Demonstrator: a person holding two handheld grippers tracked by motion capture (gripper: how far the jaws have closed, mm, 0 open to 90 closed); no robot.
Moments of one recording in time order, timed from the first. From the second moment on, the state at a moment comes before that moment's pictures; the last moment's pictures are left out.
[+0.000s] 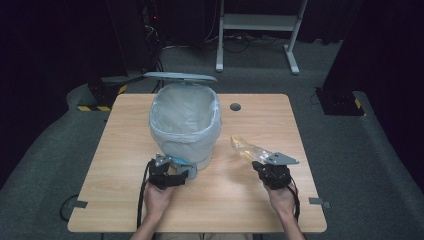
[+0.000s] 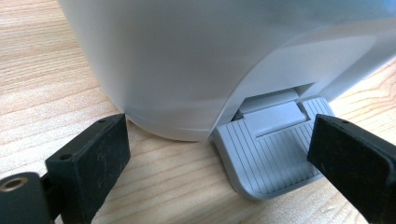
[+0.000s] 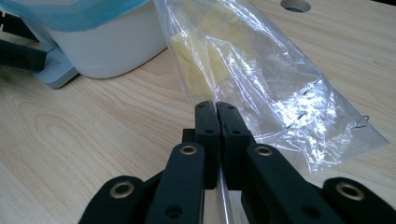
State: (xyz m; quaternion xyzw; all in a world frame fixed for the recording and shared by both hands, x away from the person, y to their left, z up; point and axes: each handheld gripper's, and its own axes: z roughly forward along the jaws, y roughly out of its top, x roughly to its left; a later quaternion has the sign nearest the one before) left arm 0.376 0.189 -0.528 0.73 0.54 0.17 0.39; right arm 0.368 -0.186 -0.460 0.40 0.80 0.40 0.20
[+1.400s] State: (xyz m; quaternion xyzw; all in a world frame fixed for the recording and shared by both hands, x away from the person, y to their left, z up) left arm 0.376 0.189 -0.528 0.73 0.54 0.17 0.39; right arm 0.359 -0.179 -0.397 0.35 0.80 0.44 0.20
